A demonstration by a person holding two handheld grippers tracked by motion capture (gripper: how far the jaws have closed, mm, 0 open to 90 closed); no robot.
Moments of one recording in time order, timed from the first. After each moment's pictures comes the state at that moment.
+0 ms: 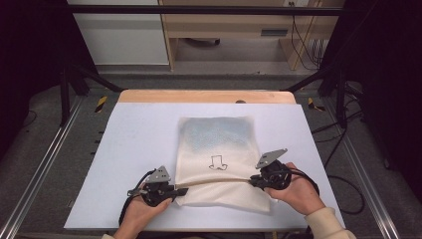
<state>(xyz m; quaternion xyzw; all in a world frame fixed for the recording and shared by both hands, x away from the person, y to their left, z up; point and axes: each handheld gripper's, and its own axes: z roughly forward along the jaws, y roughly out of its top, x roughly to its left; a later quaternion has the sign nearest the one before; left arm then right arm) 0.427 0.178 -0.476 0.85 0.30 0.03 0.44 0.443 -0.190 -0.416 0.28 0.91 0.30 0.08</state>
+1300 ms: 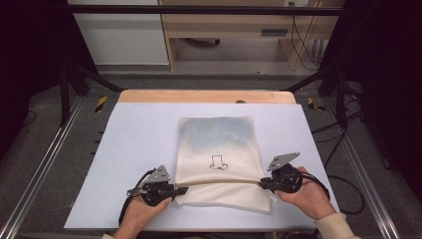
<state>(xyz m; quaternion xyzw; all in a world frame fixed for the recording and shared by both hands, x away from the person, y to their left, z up) 0.427 0.178 -0.473 0.84 0.29 0.04 0.45 0.437 -0.219 -0.425 0.30 0.90 0.29 0.08</state>
